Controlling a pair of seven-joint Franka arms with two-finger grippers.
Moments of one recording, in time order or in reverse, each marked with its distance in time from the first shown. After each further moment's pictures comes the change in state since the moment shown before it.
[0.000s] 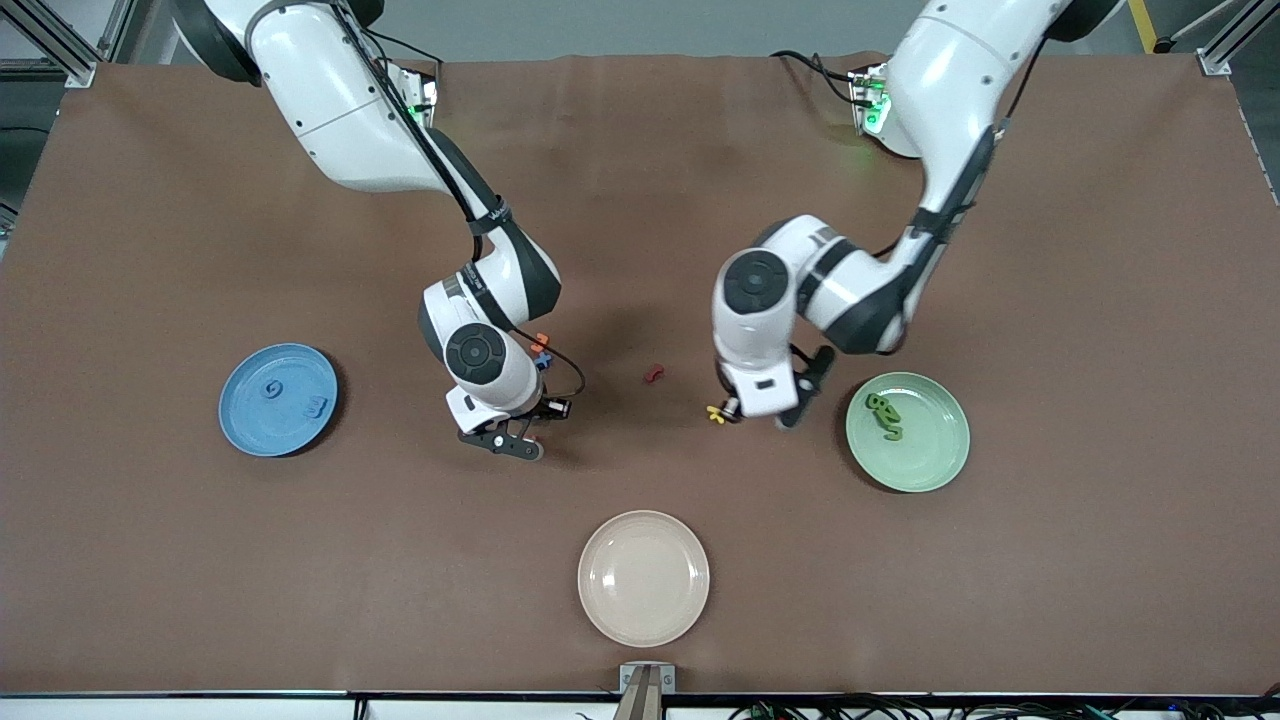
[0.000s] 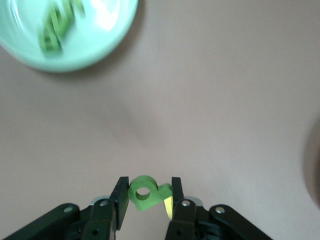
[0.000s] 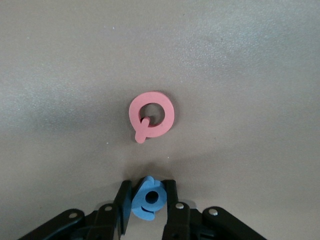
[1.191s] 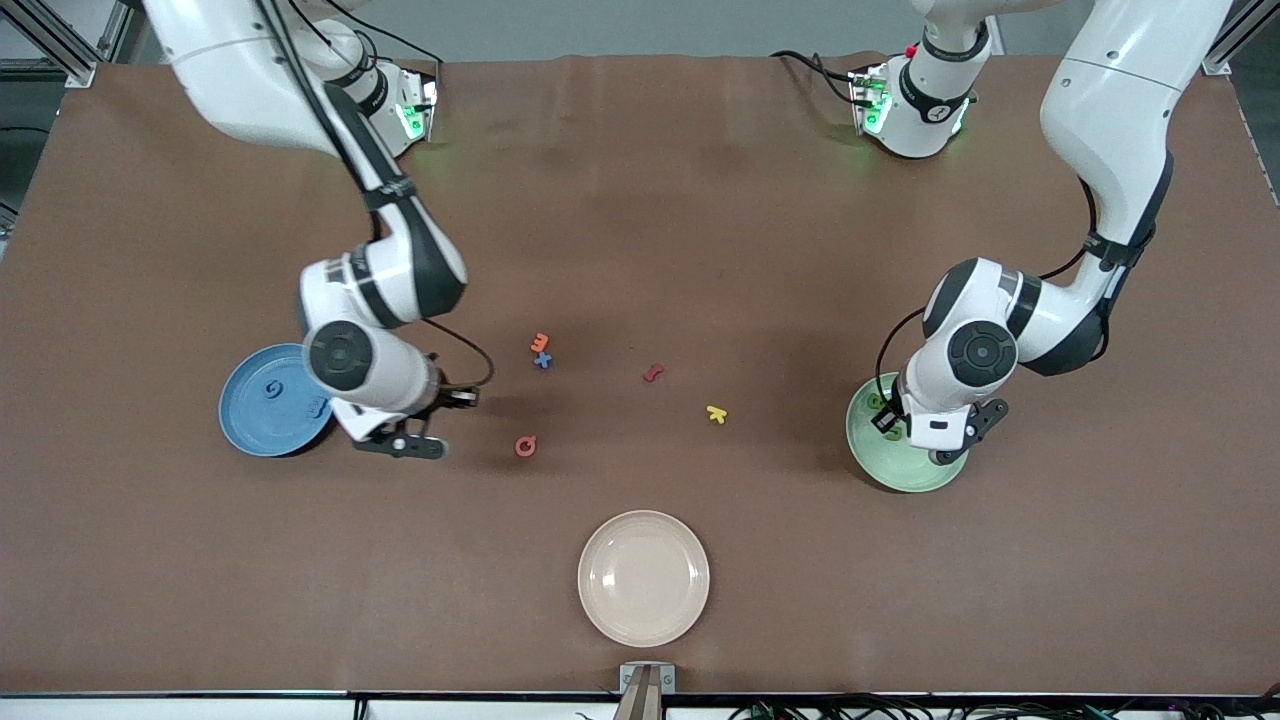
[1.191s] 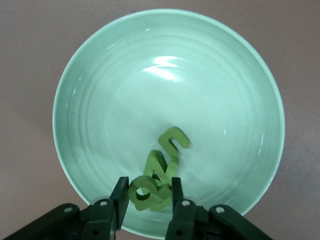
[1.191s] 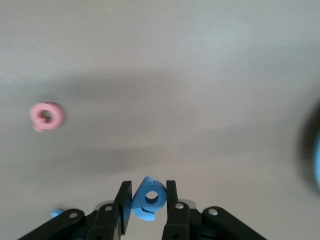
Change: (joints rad) left arm 0.427 -0.038 -0.107 -0.276 0.000 0.113 0.529; right arm -0.210 -0.276 -0.025 -0.169 -0.002 -0.203 -0.408
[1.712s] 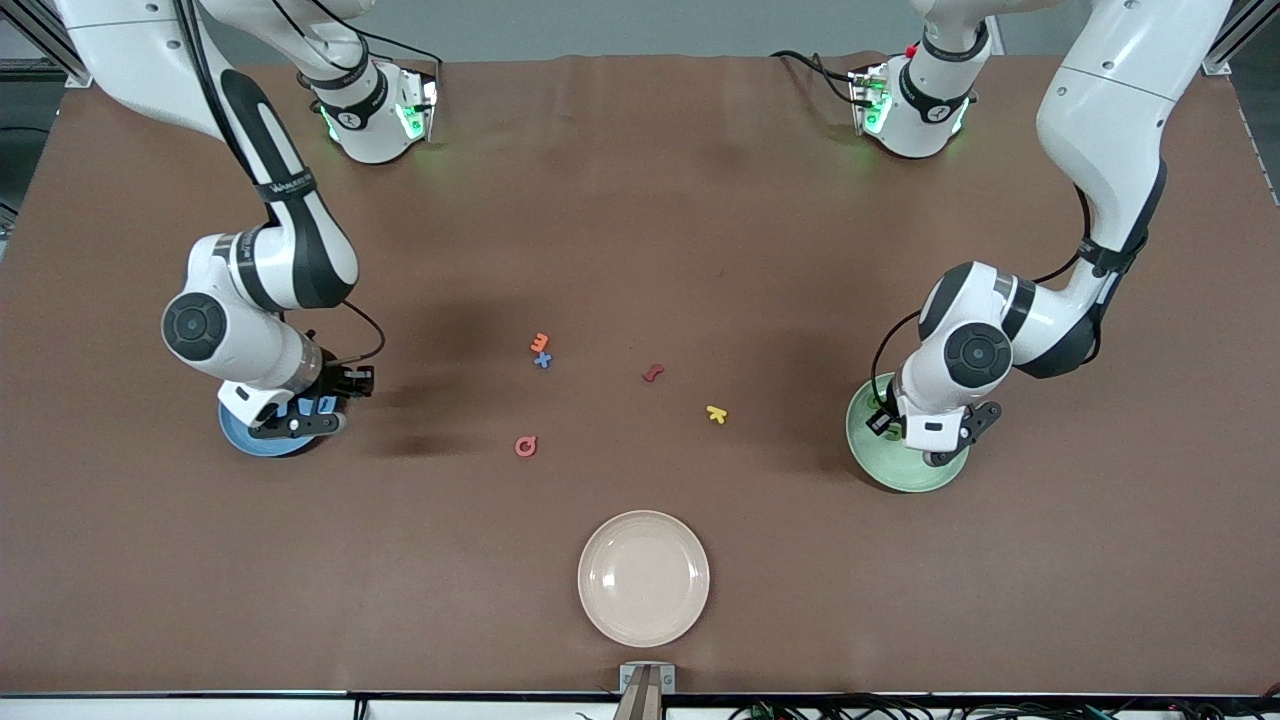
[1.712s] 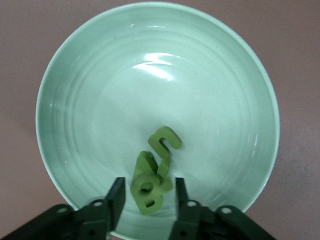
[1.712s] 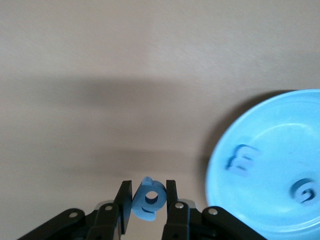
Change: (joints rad) left arm 0.000 0.018 0.000 -0.001 0.000 0.040 0.001; right arm -0.215 -0.115 -0.001 -0.291 -0.017 0.233 -0.414
